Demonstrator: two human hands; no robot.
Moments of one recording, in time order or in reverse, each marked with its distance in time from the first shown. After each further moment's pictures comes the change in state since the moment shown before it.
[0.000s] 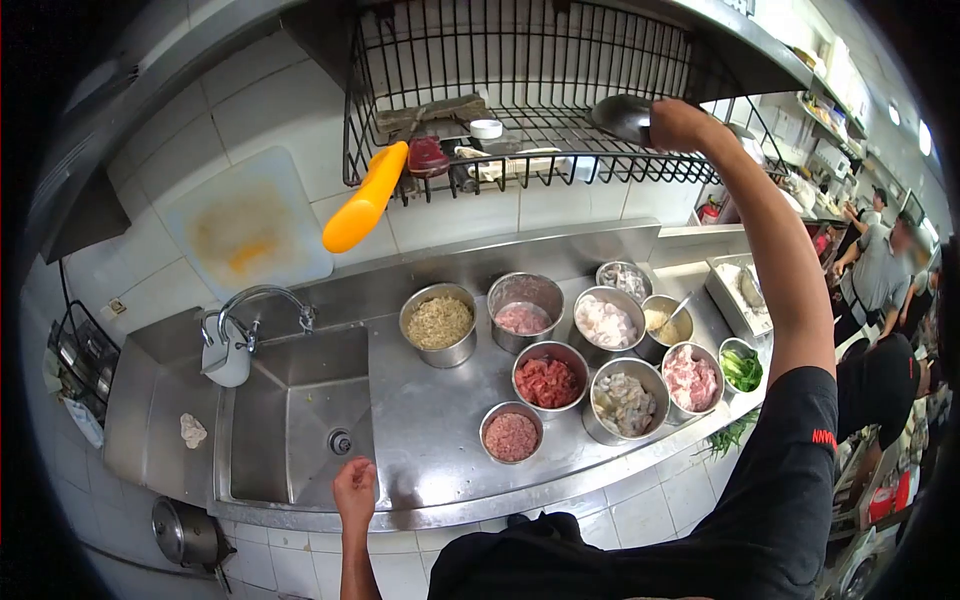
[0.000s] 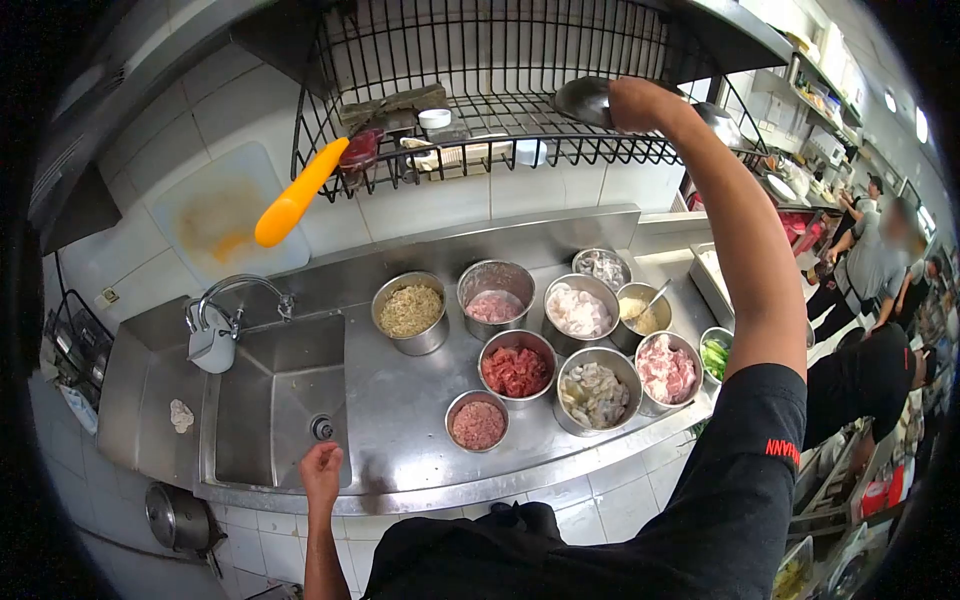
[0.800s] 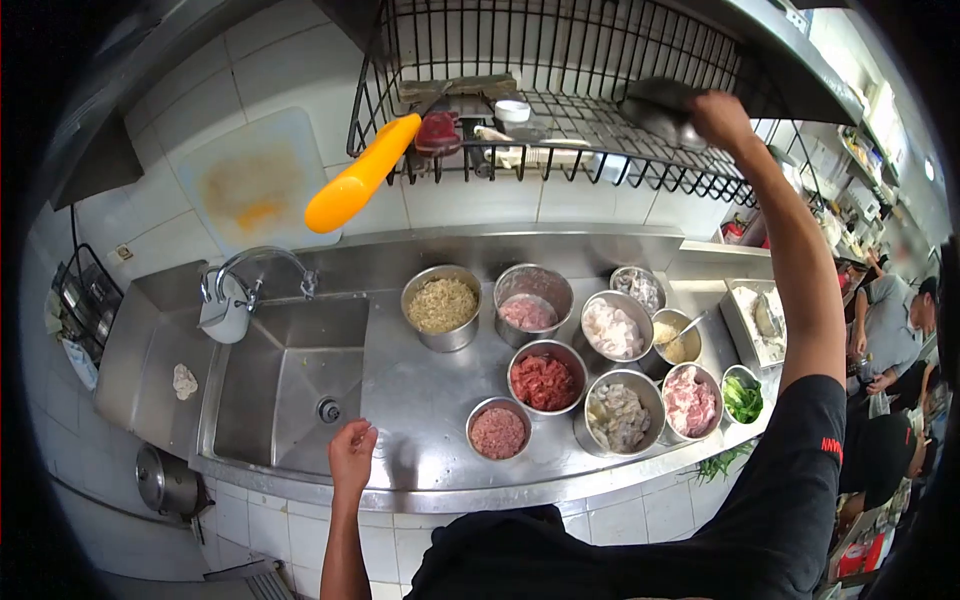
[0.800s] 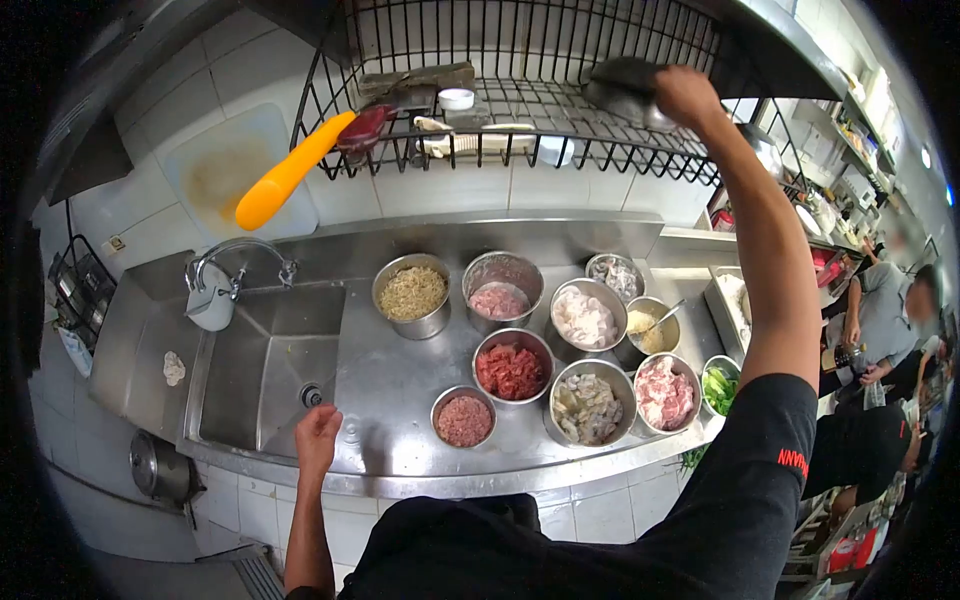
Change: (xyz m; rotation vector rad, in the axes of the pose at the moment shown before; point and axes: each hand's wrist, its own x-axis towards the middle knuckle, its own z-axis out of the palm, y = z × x) left_hand 0.012 0.016 0.039 0.014 0.051 0.027; right_hand 0.039 0.045 0.025 -0.294 0.386 -0.120
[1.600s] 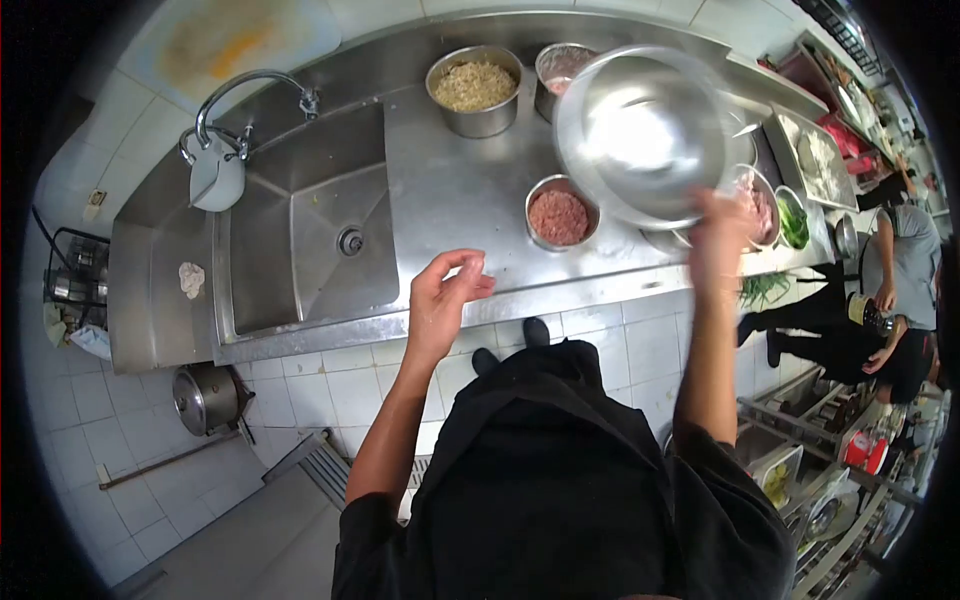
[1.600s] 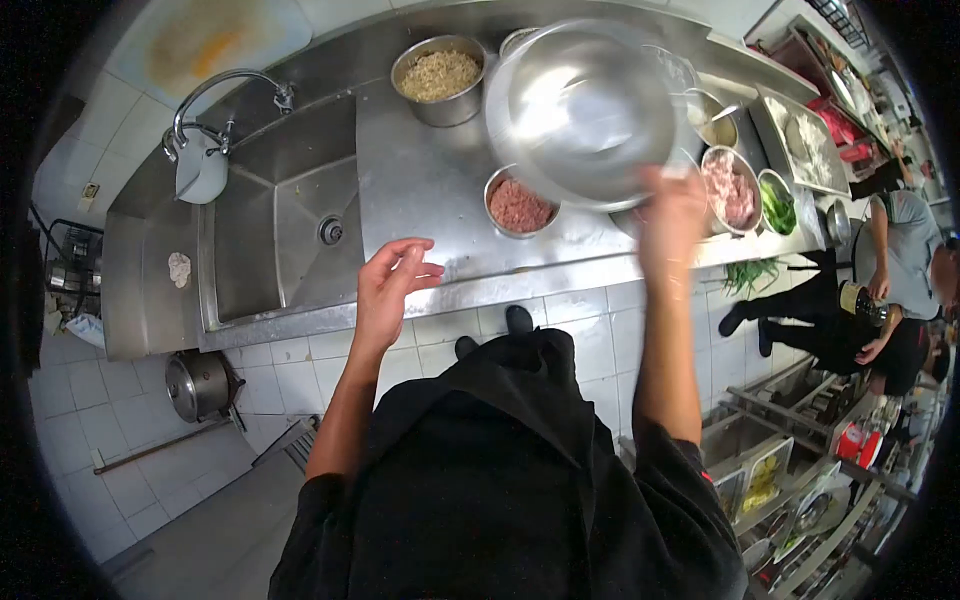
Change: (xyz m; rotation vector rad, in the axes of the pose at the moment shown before) left_hand -0.057 0.055 -0.005 -0.605 -0.524 -0.257; right_hand -0.302 -0.344 -0.130 1.381 -0.042 1.385
